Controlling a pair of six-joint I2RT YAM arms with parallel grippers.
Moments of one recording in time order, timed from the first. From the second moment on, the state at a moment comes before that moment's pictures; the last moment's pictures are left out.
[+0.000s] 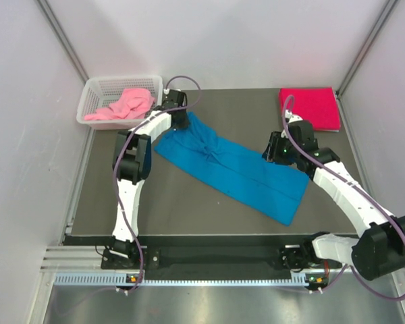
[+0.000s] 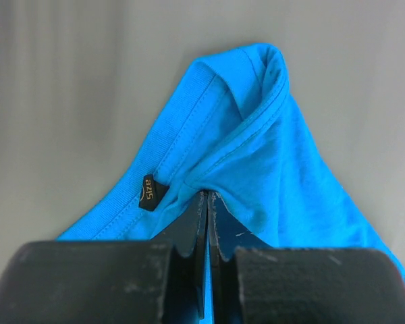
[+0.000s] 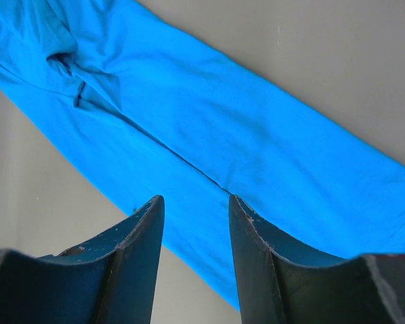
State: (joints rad) left arm -0.28 2.35 1.88 -0.40 -0.08 -0.45; right arm 0.33 1.19 0.96 -0.49 -0.07 0.40
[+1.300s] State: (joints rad) left arm -0.26 2.08 1.90 -0.47 -0.04 -0.48; right arm 0.32 1.08 1.22 -0.61 -0.01 0.36
